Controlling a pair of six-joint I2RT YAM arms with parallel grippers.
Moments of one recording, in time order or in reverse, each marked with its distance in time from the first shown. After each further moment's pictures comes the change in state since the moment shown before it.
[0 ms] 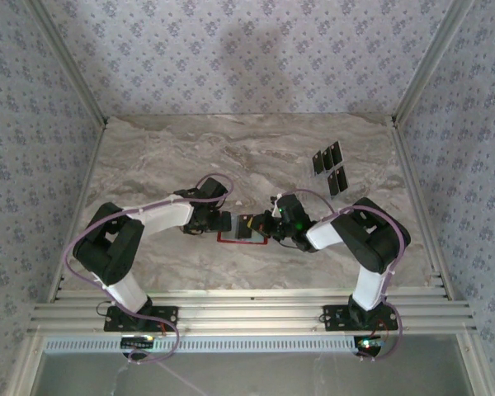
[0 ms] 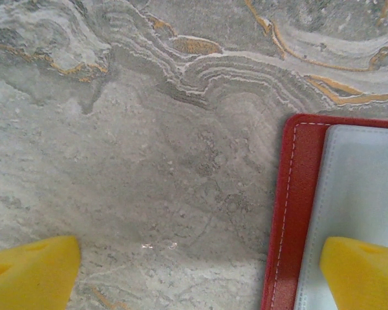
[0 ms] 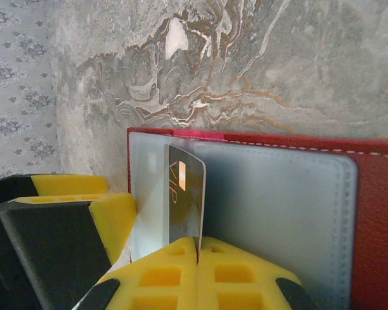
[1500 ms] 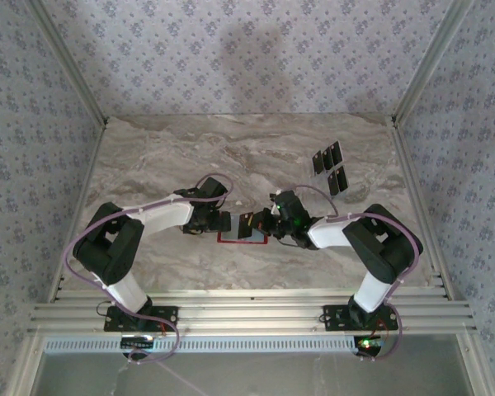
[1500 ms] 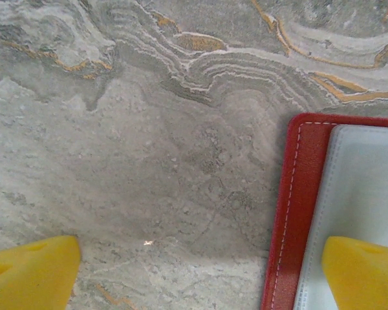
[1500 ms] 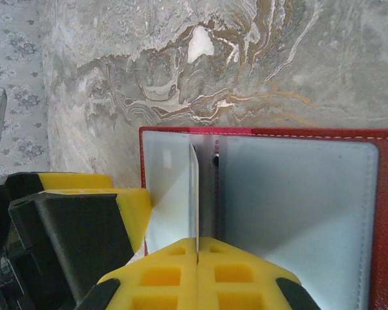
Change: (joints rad) left arm 0.001 0.000 0.006 -0.016 0.000 0.000; right arm 0.024 -0.105 0.038 -0.173 0.058 -0.037
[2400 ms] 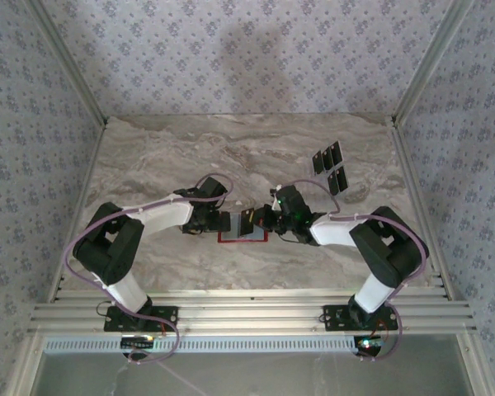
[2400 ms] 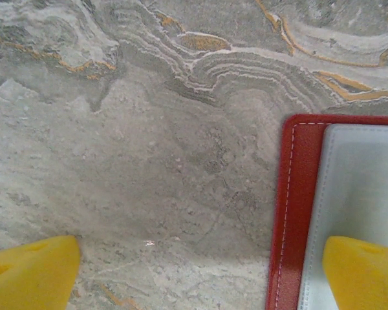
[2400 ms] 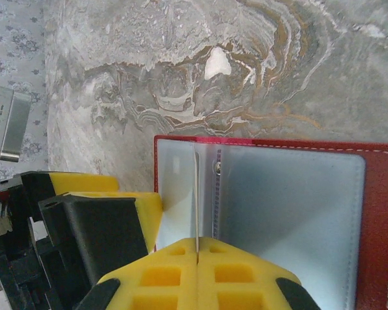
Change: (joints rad) left arm 0.004 0.000 0.000 -0.004 0.000 0.010; right arm -0.018 -0.043 0.042 -0.099 -0.003 -0.061
